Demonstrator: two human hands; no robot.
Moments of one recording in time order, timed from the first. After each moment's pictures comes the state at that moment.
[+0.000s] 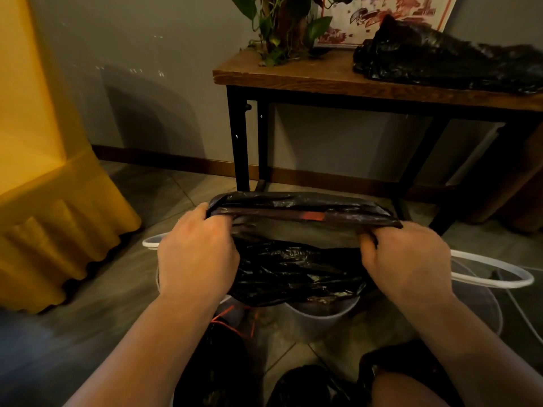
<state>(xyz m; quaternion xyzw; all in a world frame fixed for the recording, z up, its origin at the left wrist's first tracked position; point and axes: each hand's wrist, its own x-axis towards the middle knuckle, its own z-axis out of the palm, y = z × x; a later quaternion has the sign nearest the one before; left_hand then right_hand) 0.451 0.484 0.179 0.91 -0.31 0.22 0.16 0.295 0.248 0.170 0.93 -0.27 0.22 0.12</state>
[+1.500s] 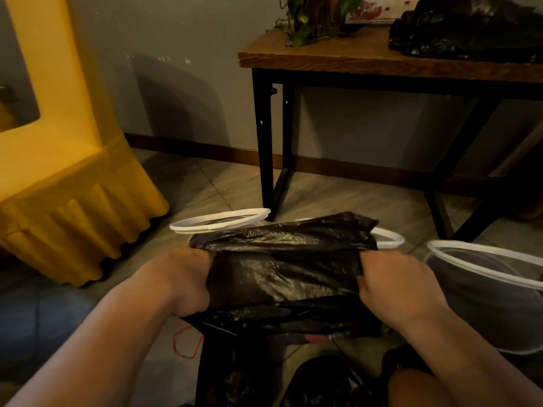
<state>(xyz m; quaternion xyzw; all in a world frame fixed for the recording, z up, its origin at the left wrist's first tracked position) 0.486 0.546 0.164 0.92 -0.32 -0.23 -0.05 0.302 0.280 0.129 0.97 -0.22 0.01 0.02</state>
